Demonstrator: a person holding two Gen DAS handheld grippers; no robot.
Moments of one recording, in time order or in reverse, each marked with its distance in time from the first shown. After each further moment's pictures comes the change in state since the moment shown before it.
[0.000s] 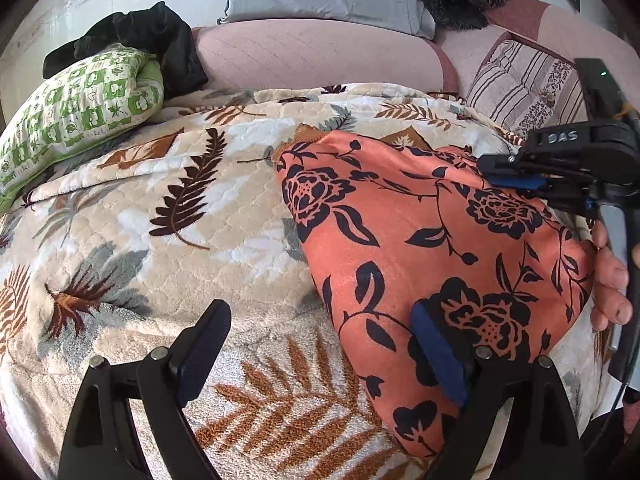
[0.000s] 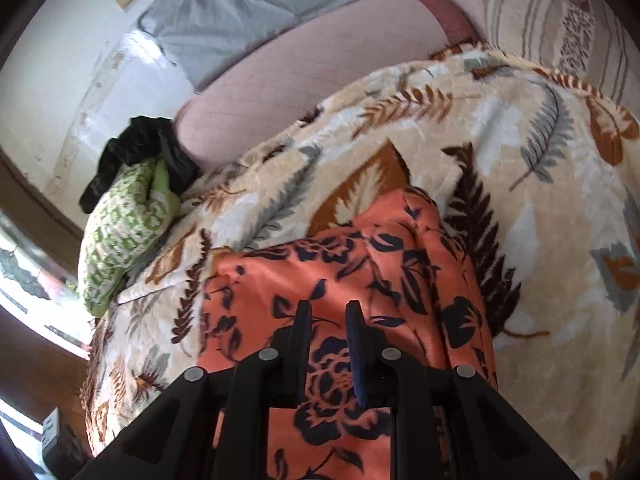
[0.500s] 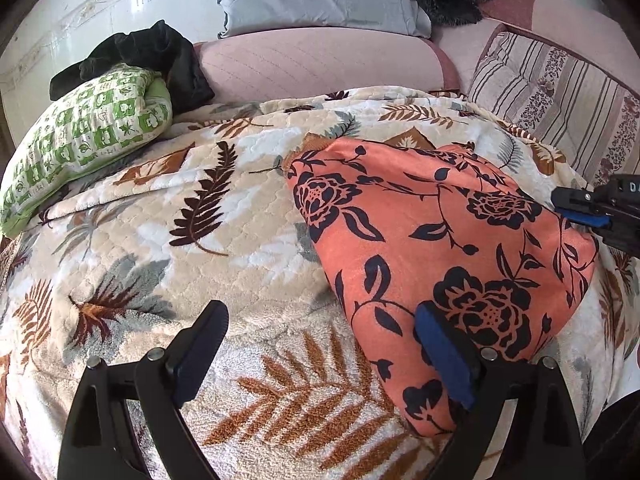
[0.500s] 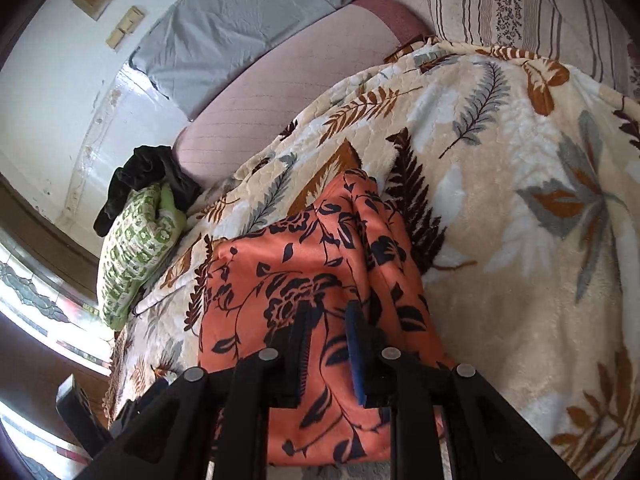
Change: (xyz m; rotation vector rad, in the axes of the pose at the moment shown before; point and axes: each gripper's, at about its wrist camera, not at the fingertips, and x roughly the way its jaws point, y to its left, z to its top) left arm -0.018 -0.005 -0.004 0.049 -0.012 0.063; right arm -0.079 -0.042 -0.049 0.048 -0.064 0.083
